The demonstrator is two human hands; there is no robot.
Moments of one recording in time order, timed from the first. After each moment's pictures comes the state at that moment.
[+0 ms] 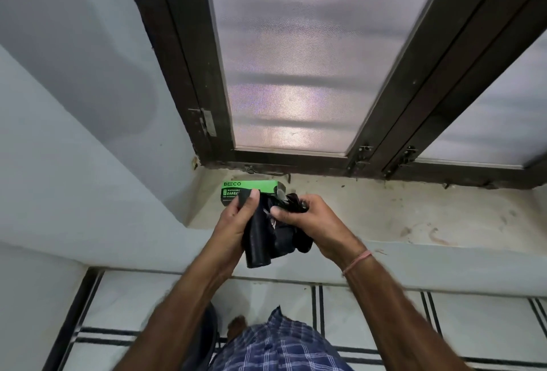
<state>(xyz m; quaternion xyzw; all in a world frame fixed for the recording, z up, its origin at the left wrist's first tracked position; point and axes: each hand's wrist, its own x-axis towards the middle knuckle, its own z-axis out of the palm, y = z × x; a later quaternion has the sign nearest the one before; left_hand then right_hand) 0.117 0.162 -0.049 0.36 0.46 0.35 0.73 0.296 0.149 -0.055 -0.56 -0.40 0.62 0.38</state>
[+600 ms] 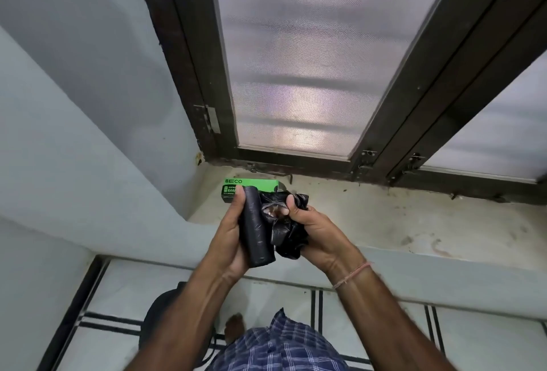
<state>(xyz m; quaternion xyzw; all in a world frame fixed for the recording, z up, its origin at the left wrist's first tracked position) 0.141 0.146 -0.048 0.16 0.43 0.43 0.78 0.297 0.140 -0.056 -0.40 -0.17 0.78 0.45</state>
